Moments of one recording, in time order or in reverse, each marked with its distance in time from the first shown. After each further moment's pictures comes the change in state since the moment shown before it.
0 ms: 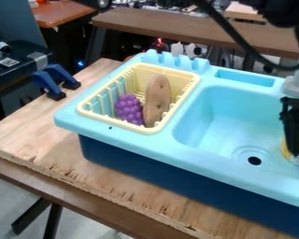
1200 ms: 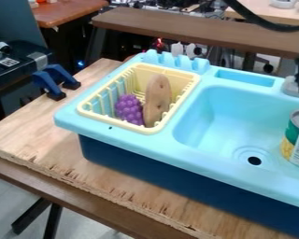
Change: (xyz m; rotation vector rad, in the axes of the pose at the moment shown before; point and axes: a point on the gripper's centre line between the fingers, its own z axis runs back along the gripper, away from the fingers) arm 0.010 -0.013 0.048 0.020 -0.185 -0.104
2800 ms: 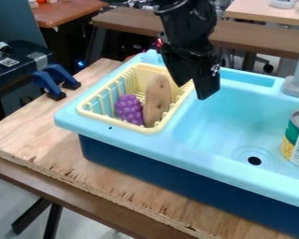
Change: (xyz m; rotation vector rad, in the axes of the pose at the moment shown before) arm -0.070 0.139 0.045 -0.019 -0.037 -0.066
